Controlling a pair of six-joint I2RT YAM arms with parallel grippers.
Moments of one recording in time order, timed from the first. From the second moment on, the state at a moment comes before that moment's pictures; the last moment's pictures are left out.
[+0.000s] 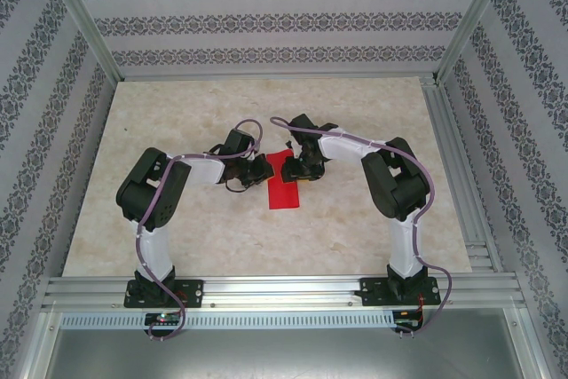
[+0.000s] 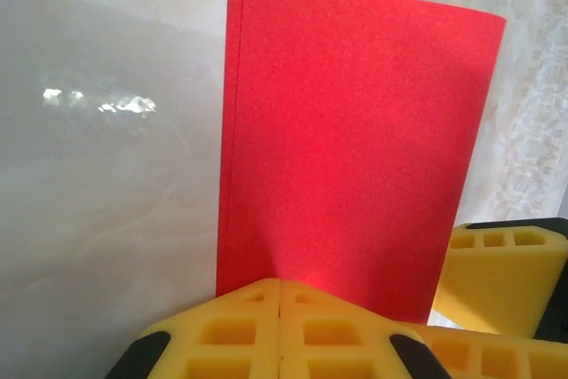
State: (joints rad) left arm -0.47 1.92 0.99 0.01 0.49 -0.89; right arm 0.57 2.06 1.40 -0.71 -0.28 0.34
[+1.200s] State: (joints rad) left arm -0.48 1.93 1.04 -0.10 0.46 -0.82; right arm 0.56 1.95 1.24 -0.42 -0.46 0.48
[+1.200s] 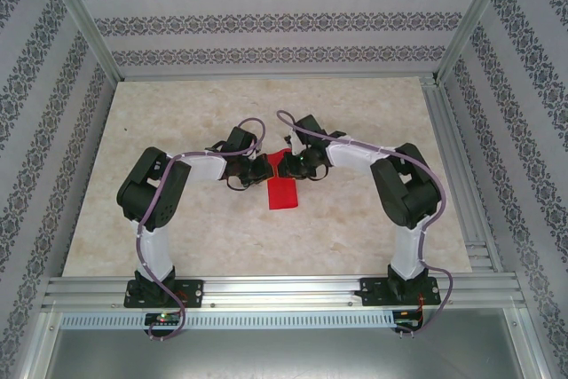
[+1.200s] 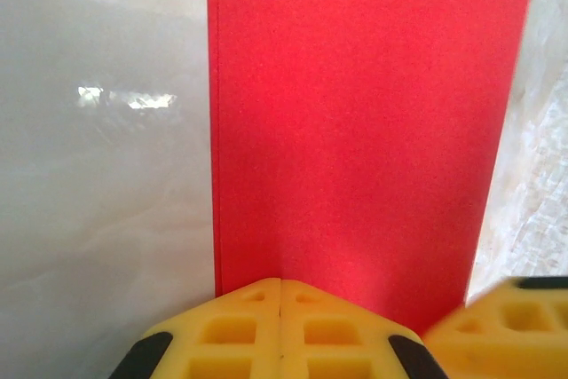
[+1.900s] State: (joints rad) left arm -0.48 1.93 1.05 -0.11 0.45 -0.82; right arm 0.51 1.88 1.06 -0.32 -0.55 0.50
